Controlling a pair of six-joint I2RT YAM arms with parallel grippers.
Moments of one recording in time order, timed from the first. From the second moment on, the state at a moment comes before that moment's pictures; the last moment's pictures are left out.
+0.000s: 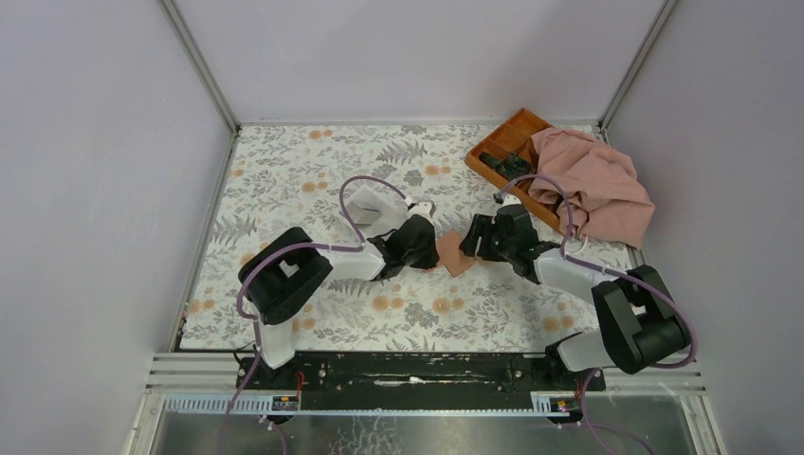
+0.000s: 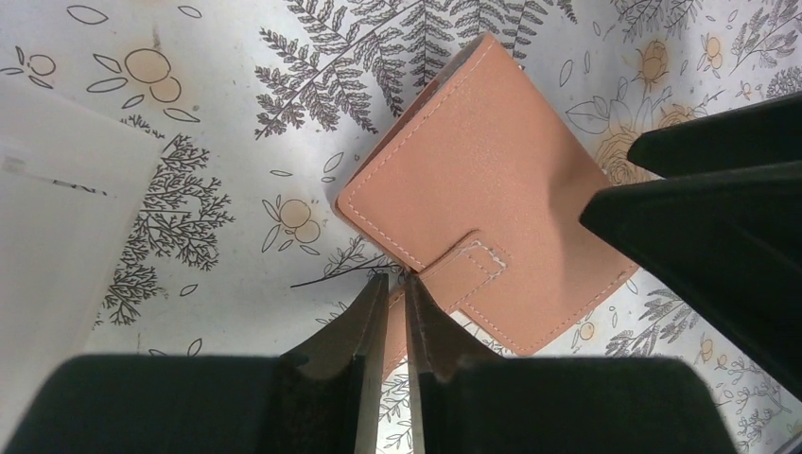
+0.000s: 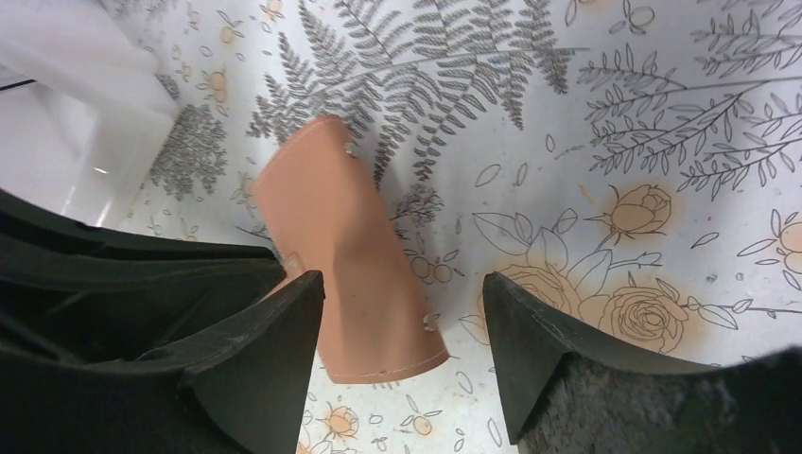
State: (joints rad) left arm -0.85 1.86 0.94 0.18 -0.10 -0.66; right arm 0.42 1.38 0.58 0.08 -0.08 0.53
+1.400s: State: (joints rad) left arm -0.85 1.61 0.85 0.08 -0.23 -0.72; right arm 0.40 1.29 0.61 0.10 -0.23 0.63
